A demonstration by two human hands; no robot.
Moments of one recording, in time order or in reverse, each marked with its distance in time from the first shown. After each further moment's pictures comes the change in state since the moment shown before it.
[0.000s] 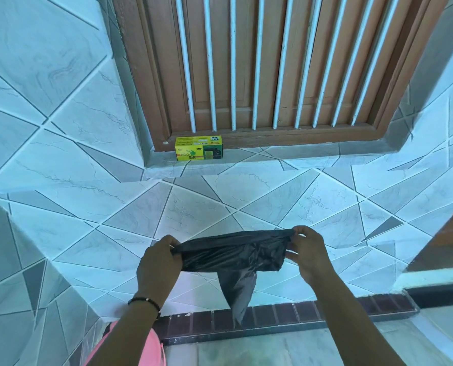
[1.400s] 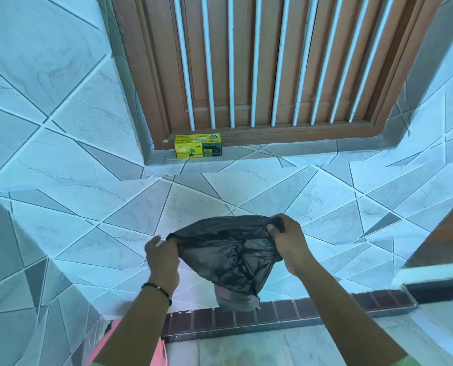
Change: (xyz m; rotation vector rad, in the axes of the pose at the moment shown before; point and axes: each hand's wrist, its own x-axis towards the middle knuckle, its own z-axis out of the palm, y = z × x) left_hand 0.005 0.017 0.013 -1.091 0.039 -0.702; right_hand -0.002 0.005 0.029 -0.433 -0.037 -0.190
